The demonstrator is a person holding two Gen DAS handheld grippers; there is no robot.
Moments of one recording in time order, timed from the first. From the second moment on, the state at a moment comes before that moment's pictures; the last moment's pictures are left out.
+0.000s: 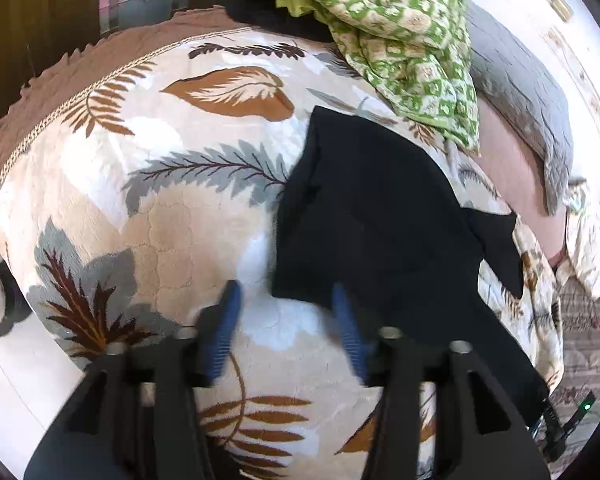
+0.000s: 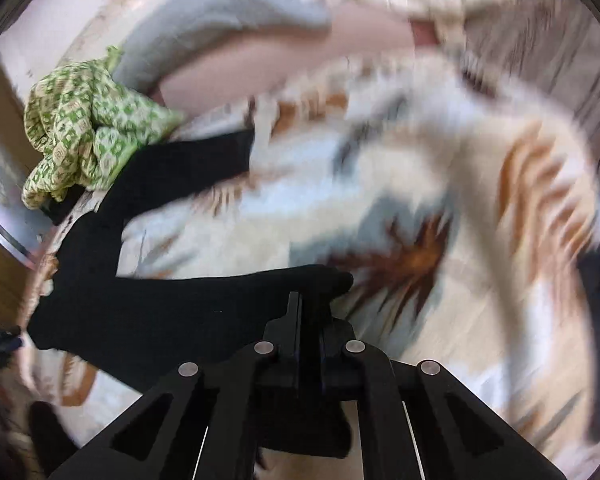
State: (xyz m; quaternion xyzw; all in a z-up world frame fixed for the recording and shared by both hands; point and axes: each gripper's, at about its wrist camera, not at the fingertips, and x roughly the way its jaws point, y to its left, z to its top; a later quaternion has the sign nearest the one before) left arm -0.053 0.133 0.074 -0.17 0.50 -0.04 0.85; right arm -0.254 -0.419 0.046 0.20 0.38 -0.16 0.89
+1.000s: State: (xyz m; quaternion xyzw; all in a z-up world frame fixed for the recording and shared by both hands) left arm 0.001 0.119 0.085 -0.10 0.49 -0.10 0.86; right arm -0.119 -0.325 0.062 0.17 0.42 0.00 0.89
